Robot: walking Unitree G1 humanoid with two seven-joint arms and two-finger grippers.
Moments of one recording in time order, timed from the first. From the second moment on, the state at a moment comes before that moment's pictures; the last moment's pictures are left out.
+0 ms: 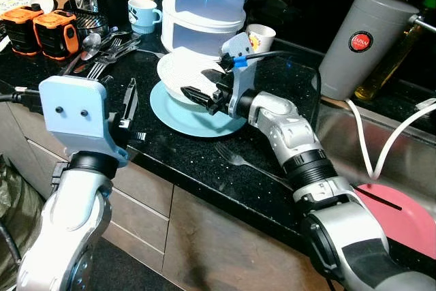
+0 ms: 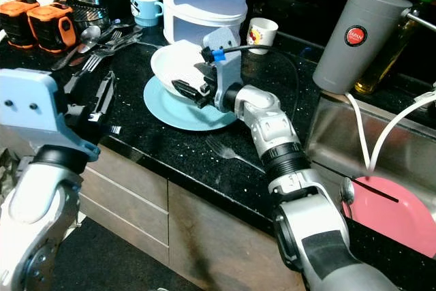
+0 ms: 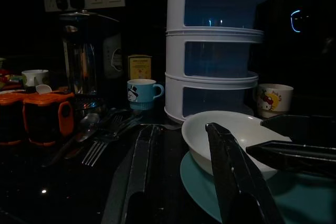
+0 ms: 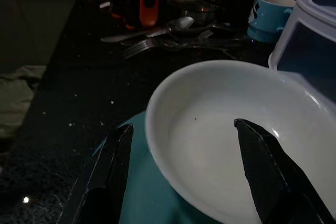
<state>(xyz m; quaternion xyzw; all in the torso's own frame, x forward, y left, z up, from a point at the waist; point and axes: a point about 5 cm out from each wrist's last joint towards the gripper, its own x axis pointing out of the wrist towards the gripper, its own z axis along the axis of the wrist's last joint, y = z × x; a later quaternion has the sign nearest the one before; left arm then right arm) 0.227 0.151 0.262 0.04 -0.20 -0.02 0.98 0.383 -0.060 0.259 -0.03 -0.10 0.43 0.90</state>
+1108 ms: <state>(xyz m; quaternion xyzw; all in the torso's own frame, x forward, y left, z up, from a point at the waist) 0.216 0.094 0.230 0.03 -0.10 -0.31 0.94 0.356 -0.146 0.257 -0.05 -0.06 0.52 0.85</state>
